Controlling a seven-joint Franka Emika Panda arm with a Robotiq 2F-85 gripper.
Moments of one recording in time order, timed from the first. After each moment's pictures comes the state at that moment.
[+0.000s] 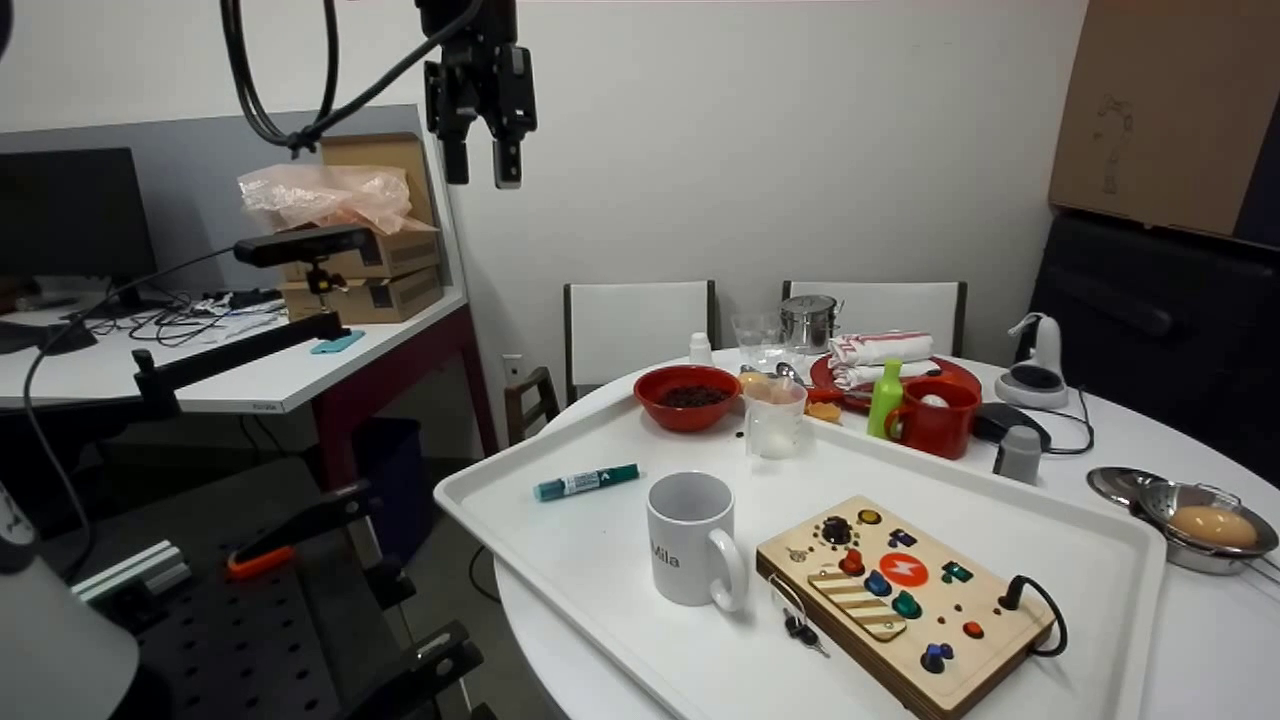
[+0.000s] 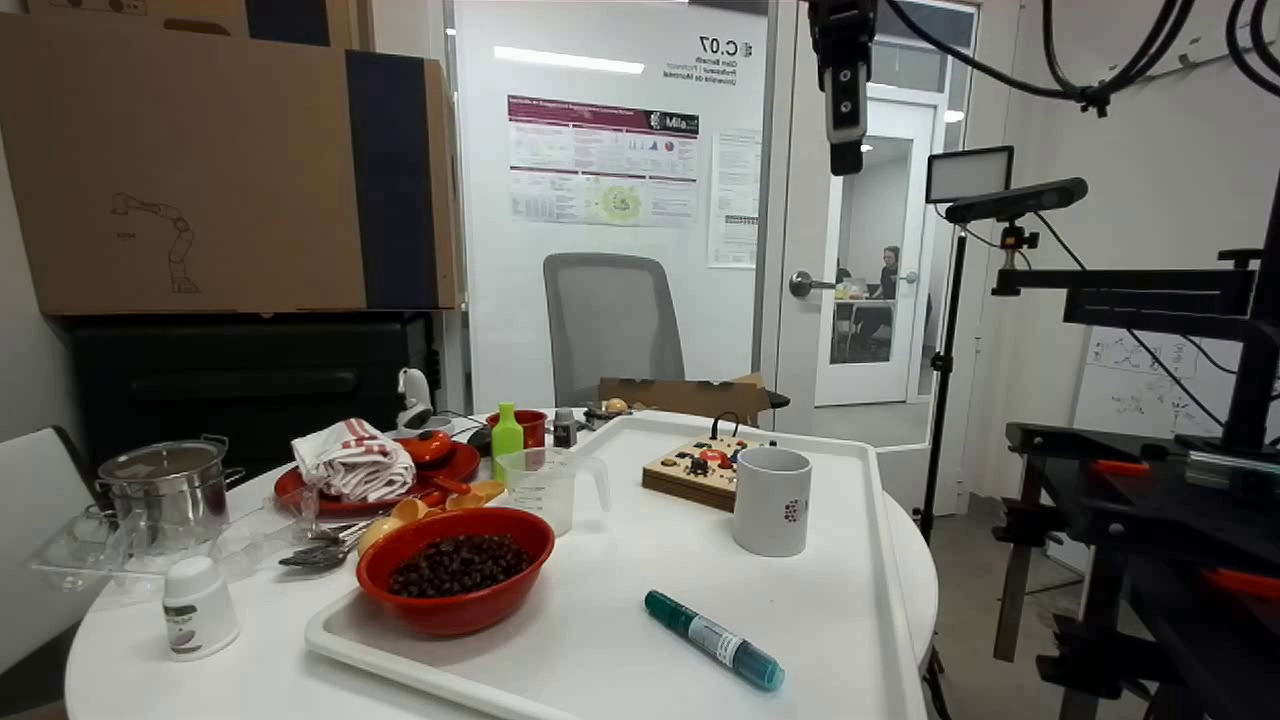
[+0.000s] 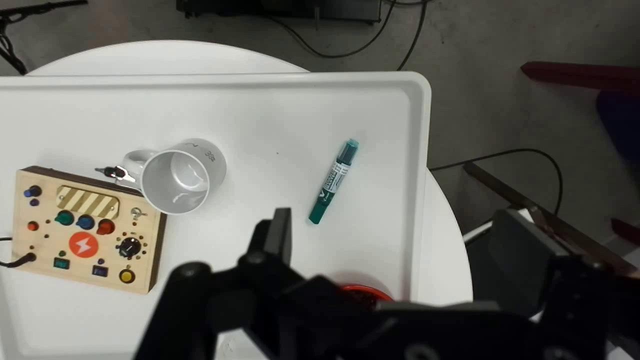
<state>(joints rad) 0.10 -0.35 0.16 -2.54 0.10 2.12 0.14</state>
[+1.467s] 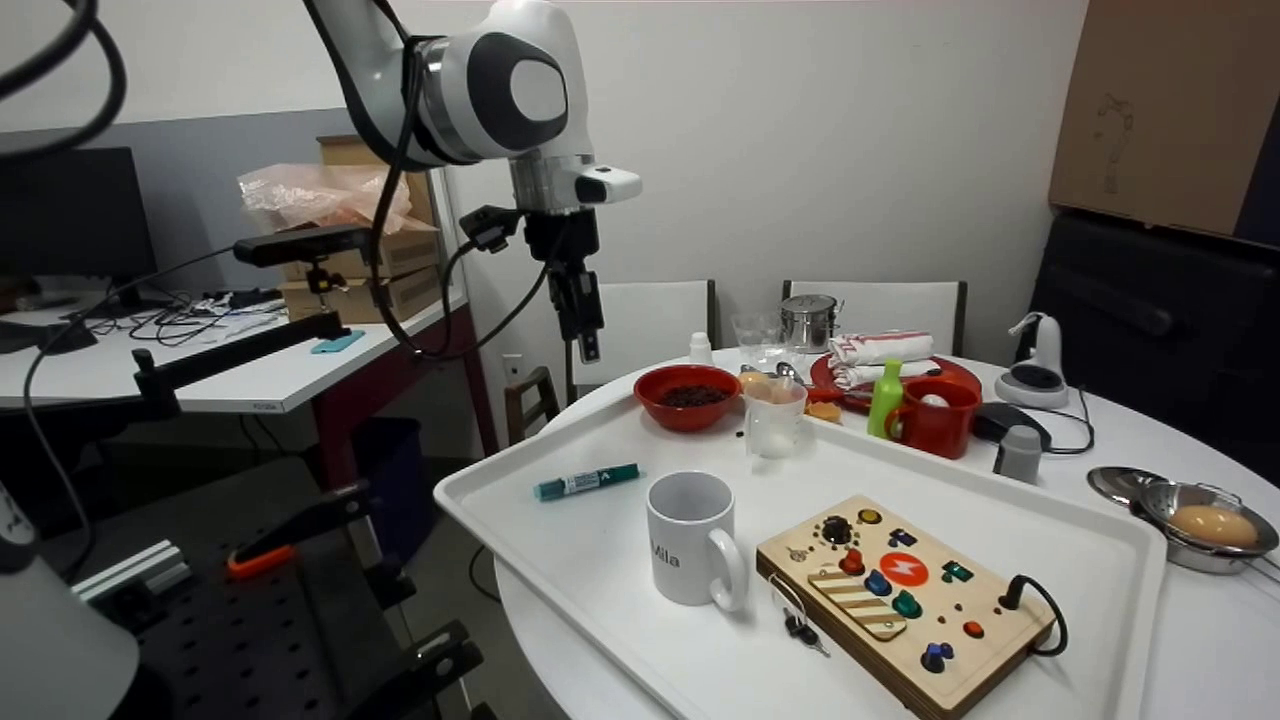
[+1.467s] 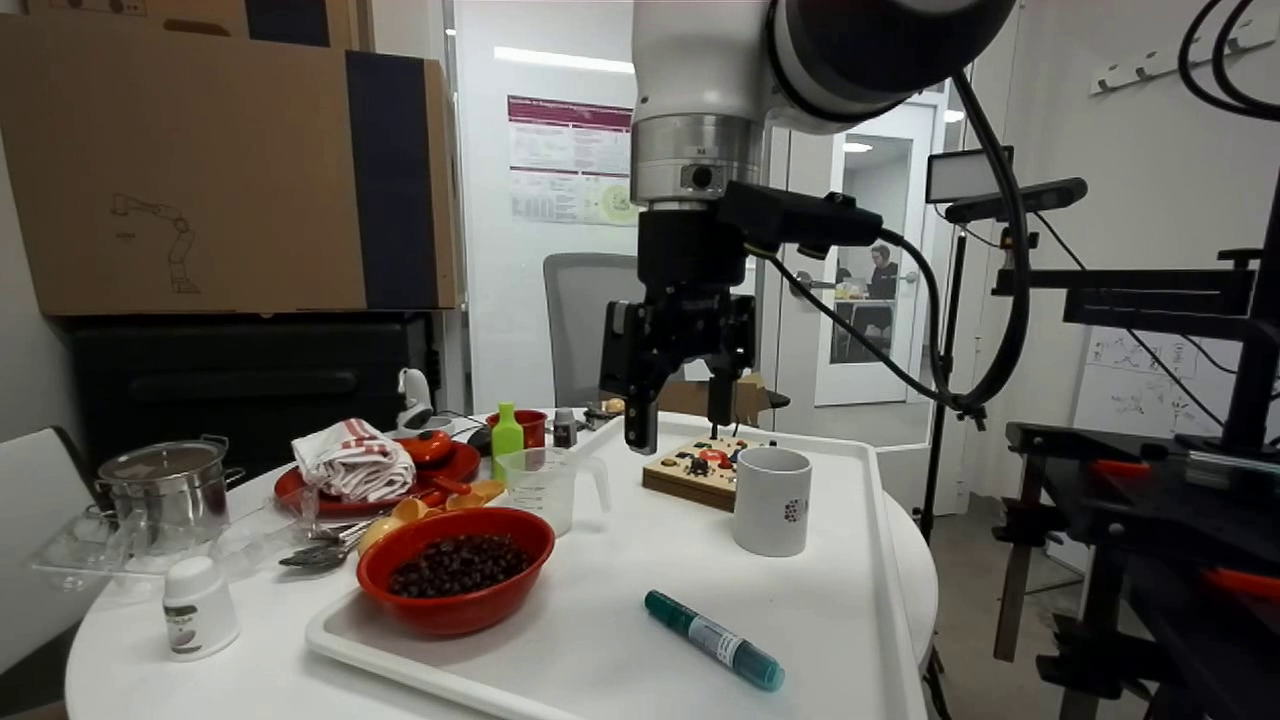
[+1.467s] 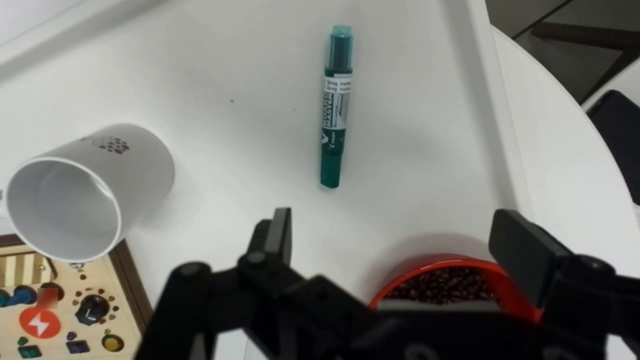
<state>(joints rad) 0.20 0.29 0.07 -2.42 -0.16 2.74 0.74</state>
